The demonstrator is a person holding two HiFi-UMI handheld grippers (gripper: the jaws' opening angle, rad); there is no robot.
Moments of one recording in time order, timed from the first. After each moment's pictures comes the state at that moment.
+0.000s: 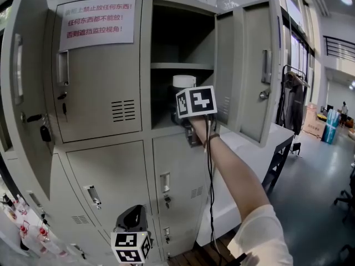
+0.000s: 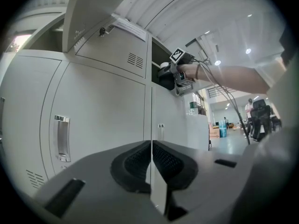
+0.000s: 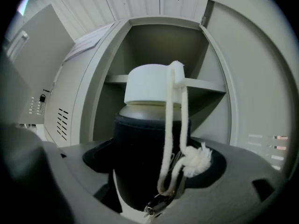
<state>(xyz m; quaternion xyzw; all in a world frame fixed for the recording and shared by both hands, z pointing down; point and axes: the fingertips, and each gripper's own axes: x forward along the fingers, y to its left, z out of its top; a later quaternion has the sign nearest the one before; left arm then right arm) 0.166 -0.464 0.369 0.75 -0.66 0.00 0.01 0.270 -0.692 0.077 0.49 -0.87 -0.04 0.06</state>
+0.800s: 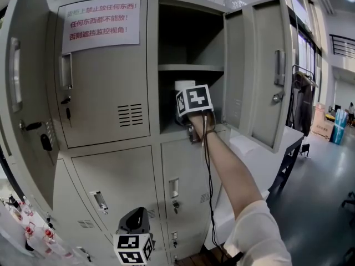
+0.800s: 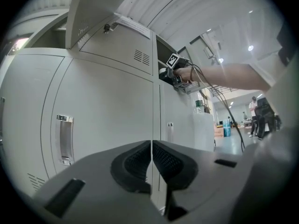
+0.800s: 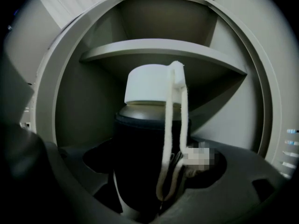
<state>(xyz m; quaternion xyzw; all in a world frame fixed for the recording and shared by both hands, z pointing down) 0.142 -0.481 0.372 0.74 -0.67 0.00 0.01 0.242 -0.753 0.092 0.50 -0.86 -0.02 0.09</state>
